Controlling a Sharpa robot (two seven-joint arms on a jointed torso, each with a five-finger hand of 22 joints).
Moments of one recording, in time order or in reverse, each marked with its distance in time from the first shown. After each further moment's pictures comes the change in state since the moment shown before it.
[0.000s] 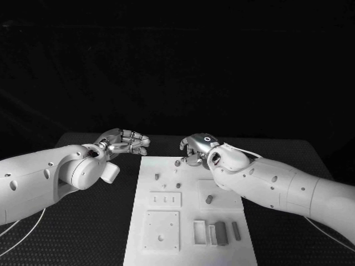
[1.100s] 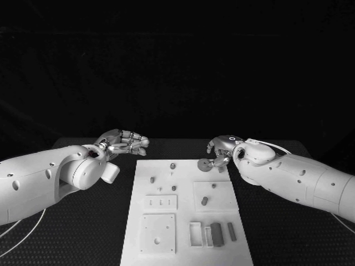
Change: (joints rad) left arm 0.000 0.008 -0.001 -0.020 0.000 -0.009 -0.001; left_hand 0.000 0.000 0.000 0.000 0.000 0.000 0.000 -0.004 0.000 0.007 0.000 0.000 0.000 0.004 -0.004 -0.004 0.005 -0.002 0.004 -0.004 -0.004 0.000; right arm 0.021 -0.115 -0.010 -0.047 0.045 0.207 0.004; right_hand 0.019 -0.086 -0.018 0.059 0.000 -0.061 -0.007 0.009 0.007 -0.070 0.003 0.700 0.314 0.074 0.008 0.284 0.292 -0.015 0.032 -0.026 0.101 0.011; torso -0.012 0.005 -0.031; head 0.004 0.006
